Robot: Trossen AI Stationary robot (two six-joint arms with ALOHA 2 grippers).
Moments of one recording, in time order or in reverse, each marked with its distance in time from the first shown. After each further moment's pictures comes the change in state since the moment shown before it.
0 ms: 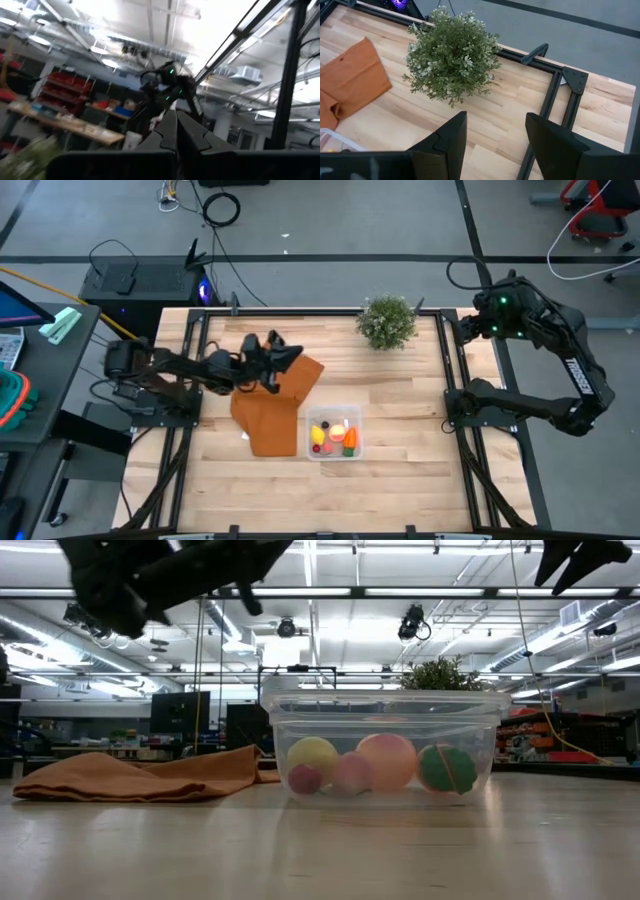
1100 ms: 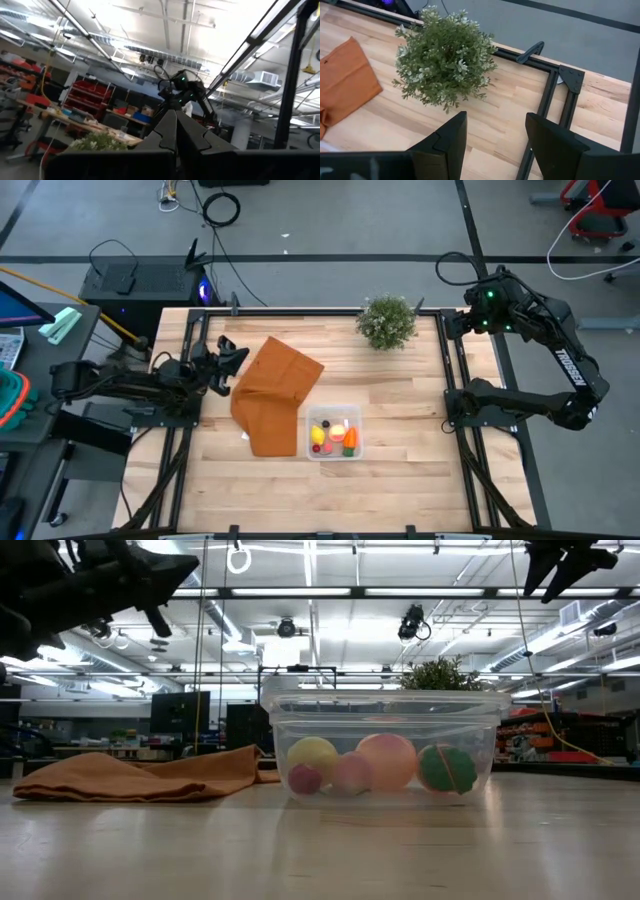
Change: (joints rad) left arm 0.089 -0.589 -0.530 -0.068 -0.026 0.001; right arm 0.000 0.063 0.000 0.023 0.033 0.025
